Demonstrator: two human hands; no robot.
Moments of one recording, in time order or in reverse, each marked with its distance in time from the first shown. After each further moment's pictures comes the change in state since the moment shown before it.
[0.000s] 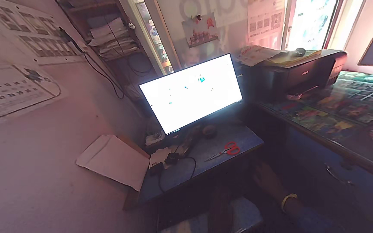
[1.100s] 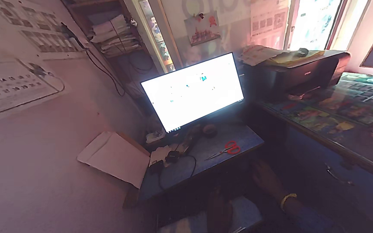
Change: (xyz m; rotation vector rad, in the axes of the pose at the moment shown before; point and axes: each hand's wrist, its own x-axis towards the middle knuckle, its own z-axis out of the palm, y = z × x) left_hand -0.003 -0.023 0.035 -0.020 0.259 0.099; right_hand 0.002 0.001 0.001 -0.022 0.000 -0.033
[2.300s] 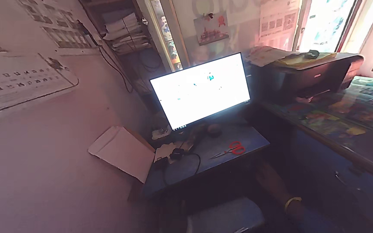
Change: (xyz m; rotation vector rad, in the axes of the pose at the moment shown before) left_hand -0.038 -0.135 -0.072 0.392 0.135 -0.488; right_hand 0.001 -0.008 -0.003 -0.016 -0.050 0.079
